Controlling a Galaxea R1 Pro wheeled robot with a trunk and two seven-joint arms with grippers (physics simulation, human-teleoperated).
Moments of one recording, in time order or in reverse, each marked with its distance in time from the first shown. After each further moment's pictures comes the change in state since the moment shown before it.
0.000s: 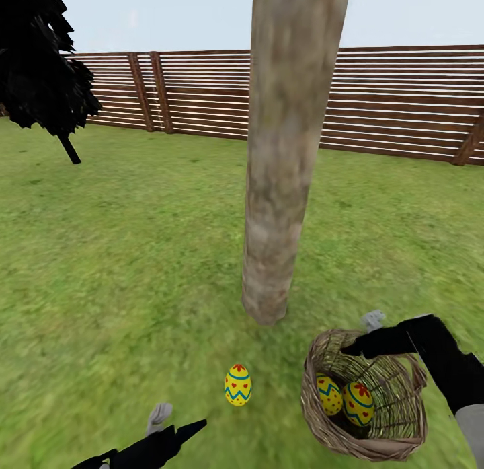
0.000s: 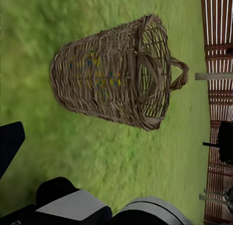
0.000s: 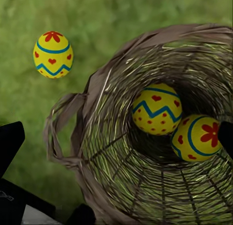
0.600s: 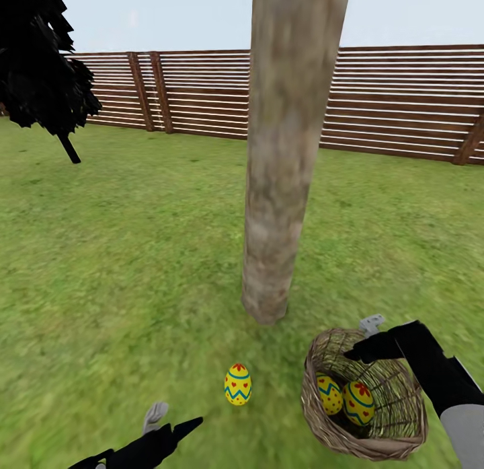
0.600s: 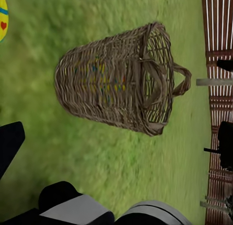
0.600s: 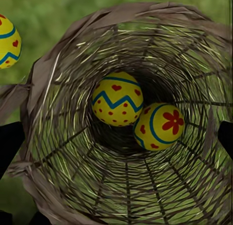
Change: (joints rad) left arm 0.000 0.003 0.025 0.002 0.003 0.000 -0.001; right arm 0.000 0.056 -0.007 0.072 0.076 -0.054 -0.208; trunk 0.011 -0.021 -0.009
